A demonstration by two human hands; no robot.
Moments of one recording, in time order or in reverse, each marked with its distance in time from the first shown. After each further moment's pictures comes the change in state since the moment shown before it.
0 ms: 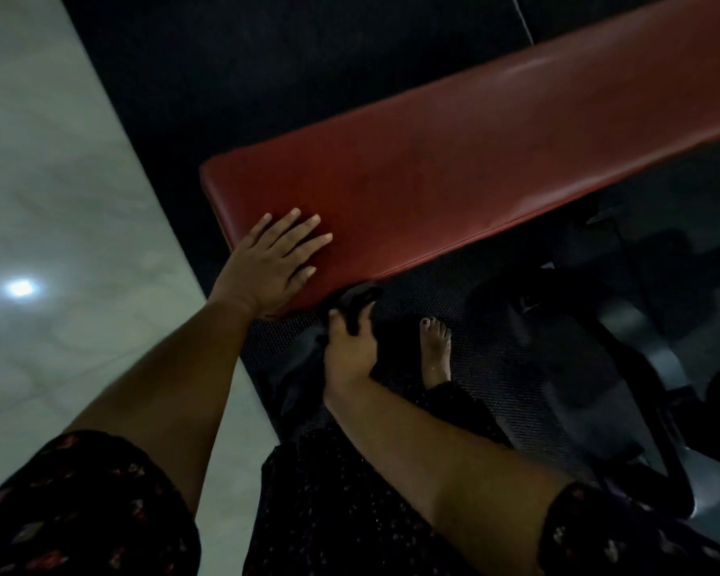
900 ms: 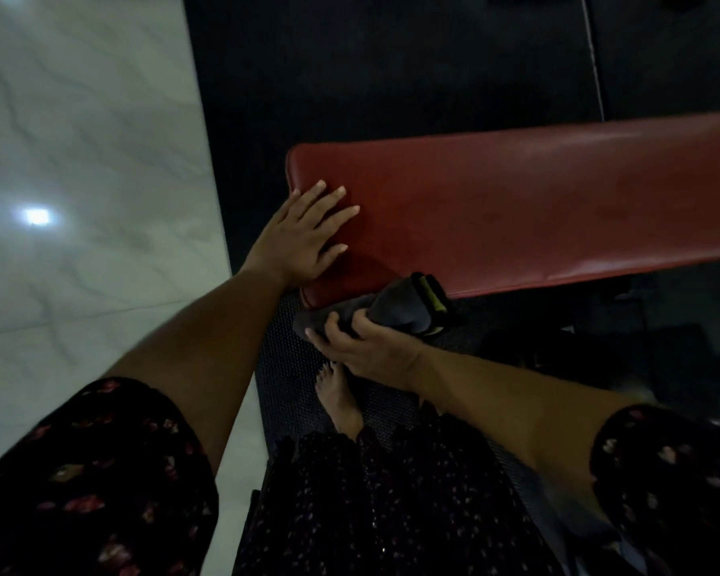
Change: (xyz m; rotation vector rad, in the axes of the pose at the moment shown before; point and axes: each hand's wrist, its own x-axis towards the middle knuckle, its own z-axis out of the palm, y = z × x) left_hand -0.014 -0.030 -0.014 -0.076 -0.075 -0.289; right_hand 0.047 -0.043 -0.028 1.816 0.330 2.245
